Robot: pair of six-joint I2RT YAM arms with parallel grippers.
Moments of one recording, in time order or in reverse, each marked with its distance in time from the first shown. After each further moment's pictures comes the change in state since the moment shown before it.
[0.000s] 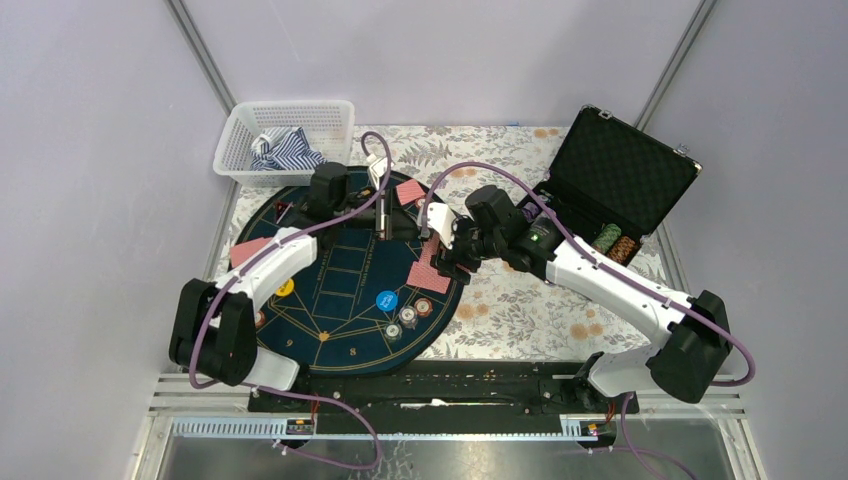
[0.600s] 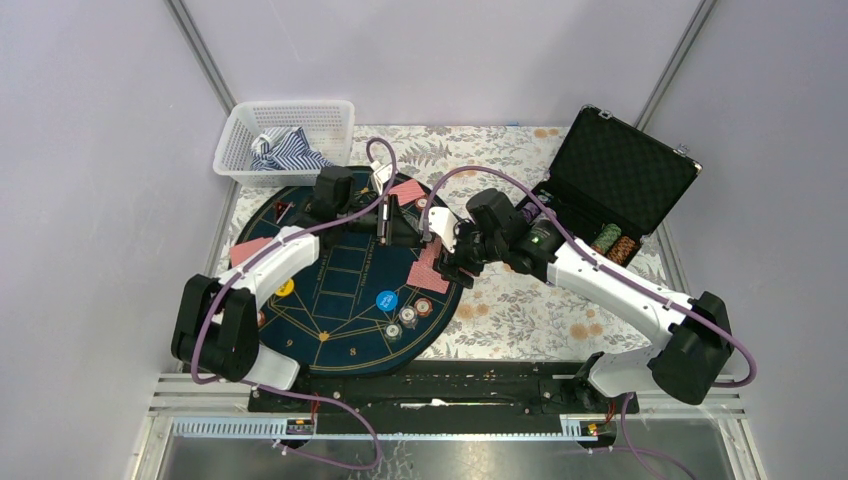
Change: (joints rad) left arm -0.025 0.031 0.001 -0.076 -0.004 0.064; right arm 0.000 -0.011 -0.021 -0.019 0.001 0.001
